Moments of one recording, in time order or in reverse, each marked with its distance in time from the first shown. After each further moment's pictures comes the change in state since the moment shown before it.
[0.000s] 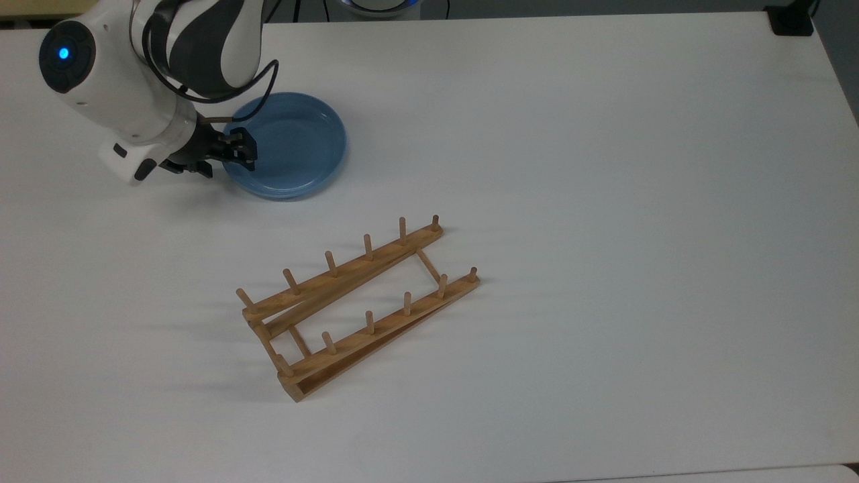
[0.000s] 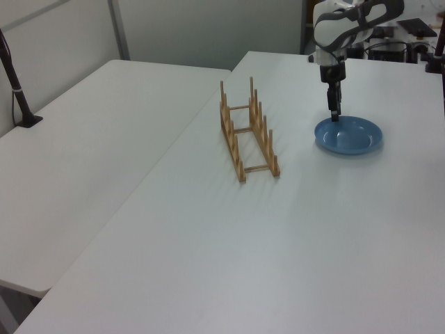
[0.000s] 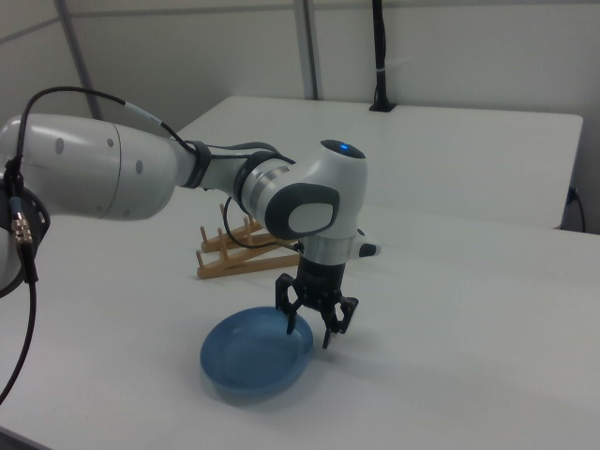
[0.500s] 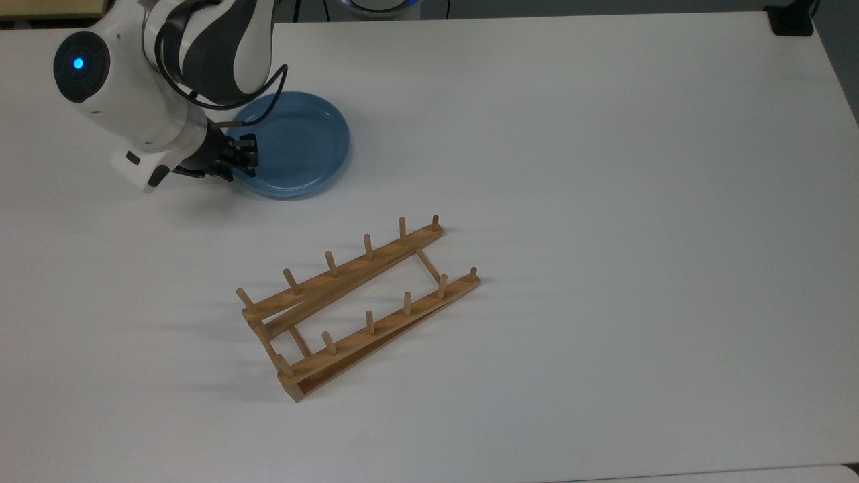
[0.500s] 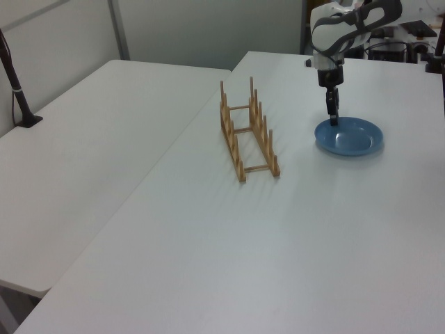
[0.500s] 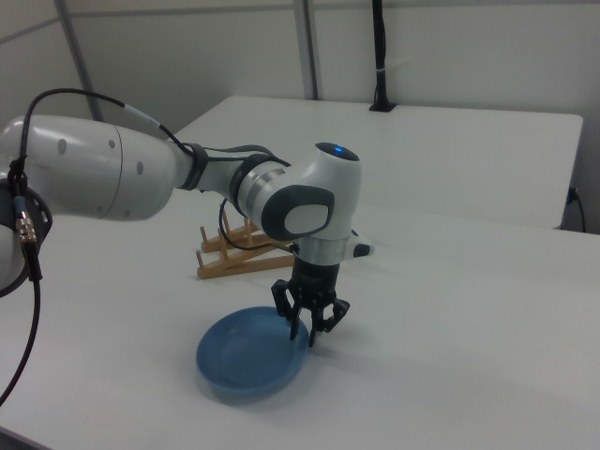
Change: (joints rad) arm 0.009 0.007 0.014 -0.006 0.000 0.007 -0.017
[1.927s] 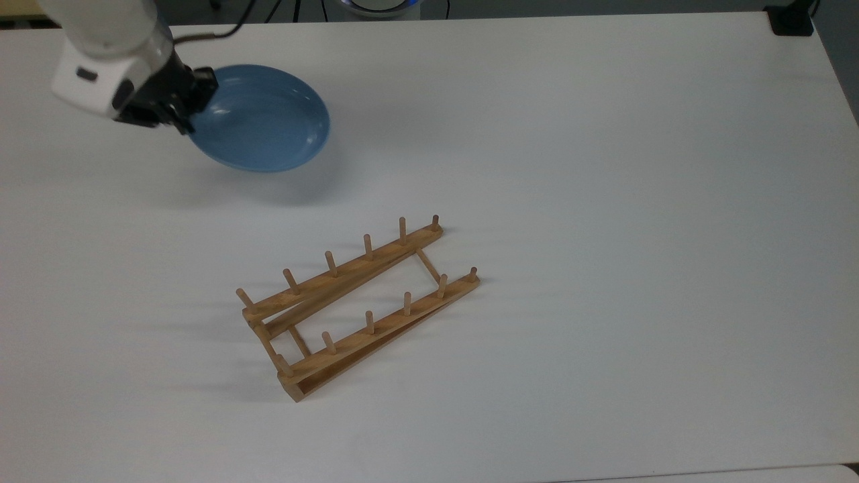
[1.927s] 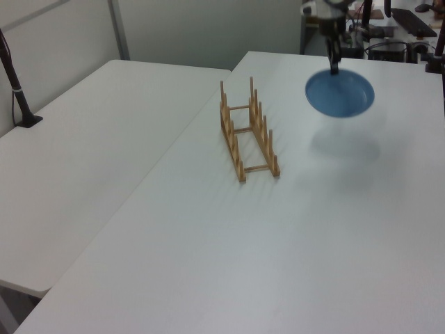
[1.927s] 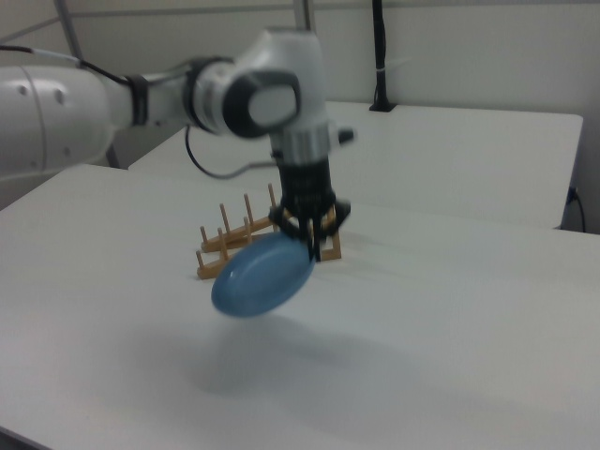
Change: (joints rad) arm 0.049 -0.177 -0.007 0.166 -0.240 -0.118 -0.137
